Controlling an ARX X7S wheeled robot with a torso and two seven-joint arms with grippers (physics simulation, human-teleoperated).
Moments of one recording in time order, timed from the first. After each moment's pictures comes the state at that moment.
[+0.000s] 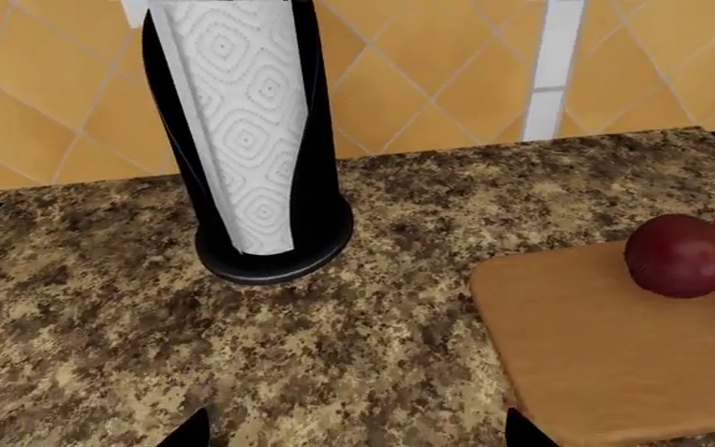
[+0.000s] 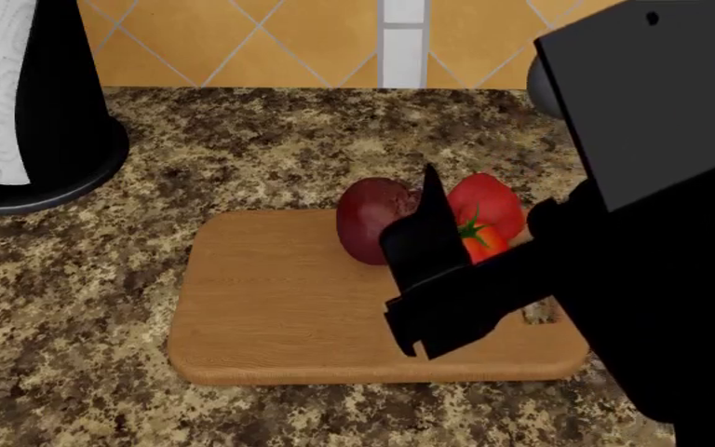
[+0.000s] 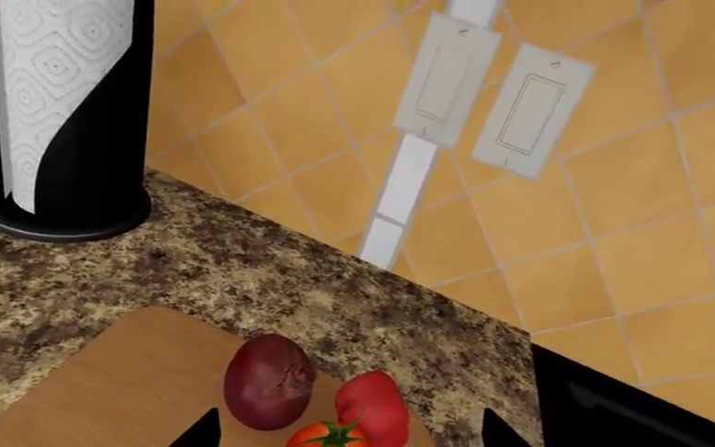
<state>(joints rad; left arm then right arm) -1.78 -1.34 1.12 0.67 -2.34 -0.68 -1.14 1.51 0.96 -0.68 -0.53 1.97 1.05 0.97</state>
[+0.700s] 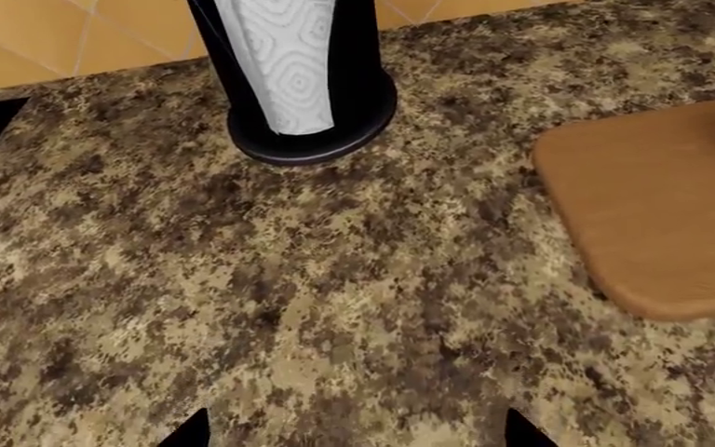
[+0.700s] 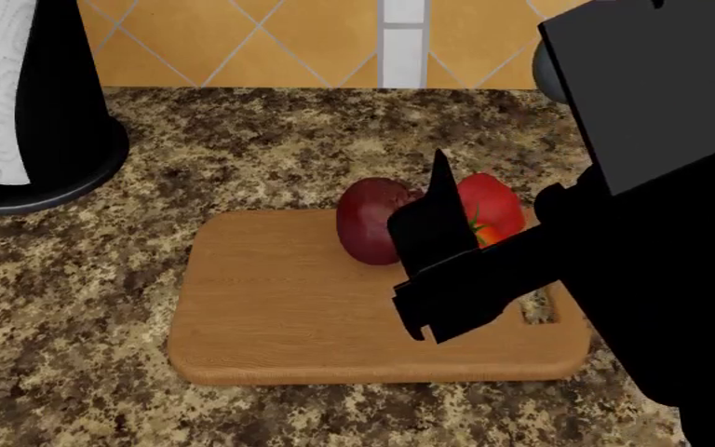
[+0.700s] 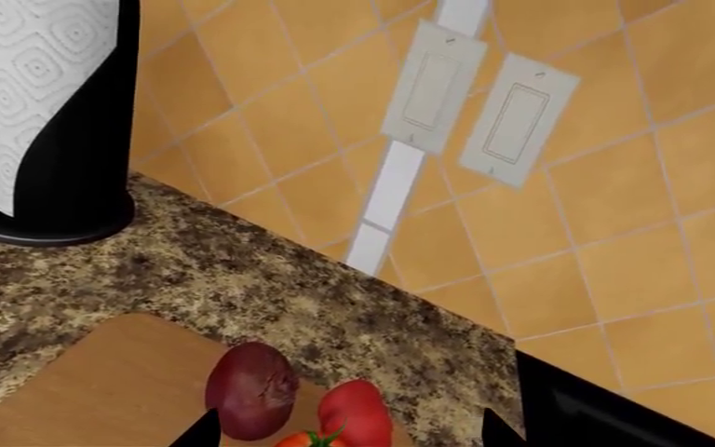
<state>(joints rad) -1.75 -1.42 1.17 0.65 -2.43 -0.83 -1.19 1.52 0.96 -0.69 -0.52 1.94 1.06 0.96</state>
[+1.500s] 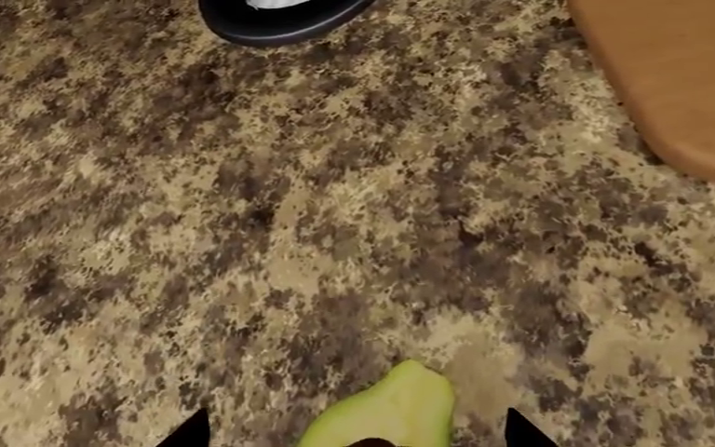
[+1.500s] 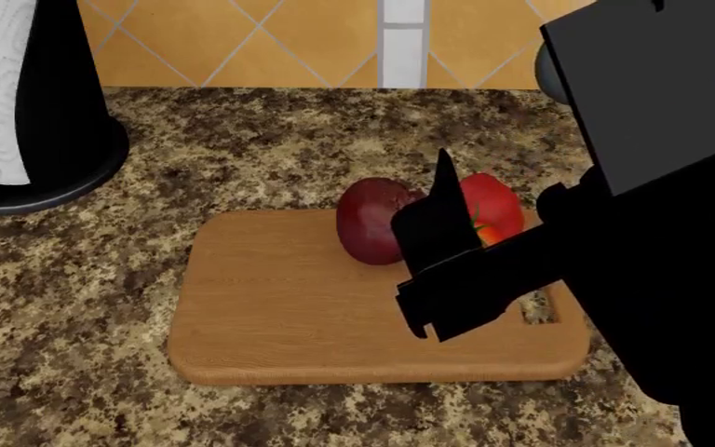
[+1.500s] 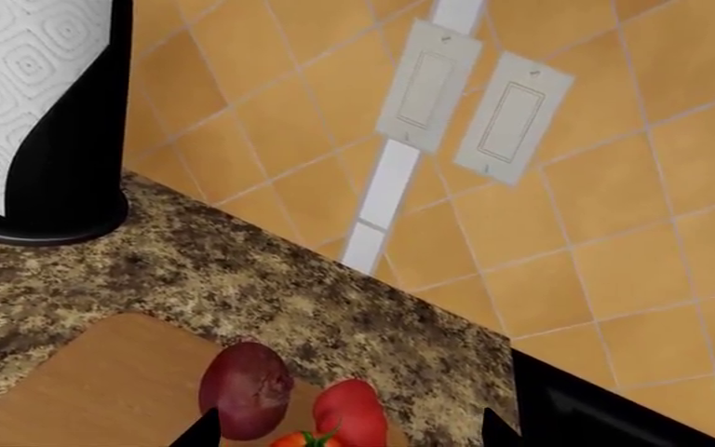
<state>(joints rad) -1.66 -1.41 1.24 0.64 -2.44 -0.89 -1.23 1.52 0.96 -0.69 -0.52 1.92 1.06 0.95</state>
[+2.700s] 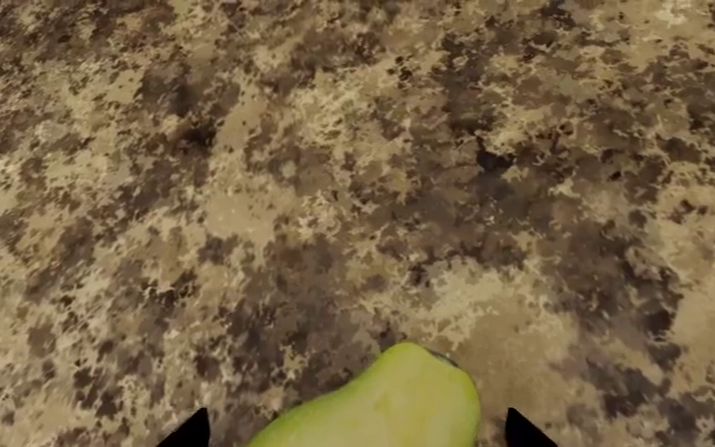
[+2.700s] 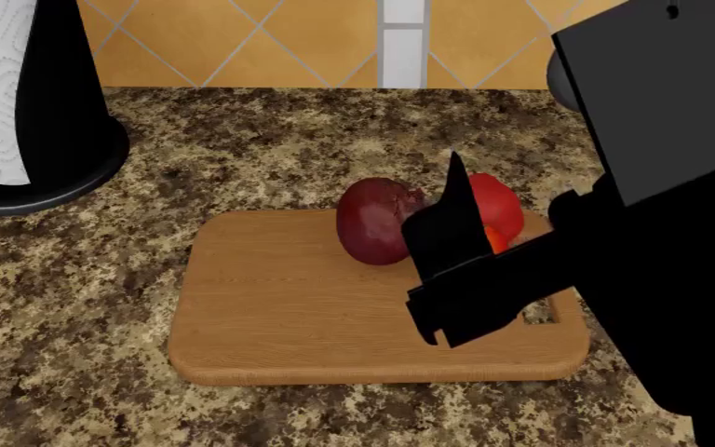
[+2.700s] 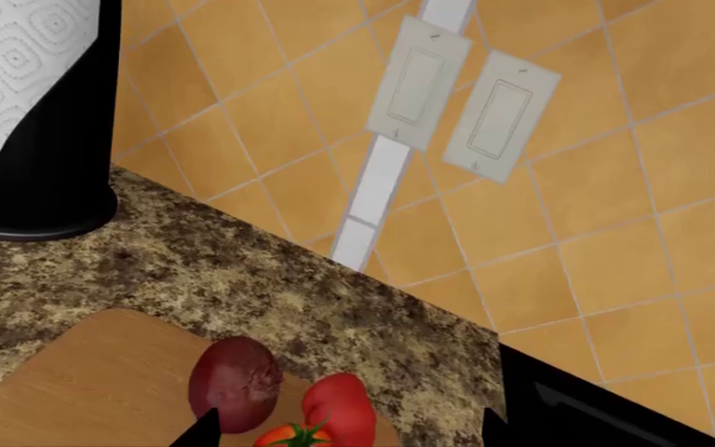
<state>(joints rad) -1.40 -1.39 1.36 0.61 -2.11 -0.74 -1.02 1.53 0.98 -0.70 -0.53 1.94 1.05 0.97</state>
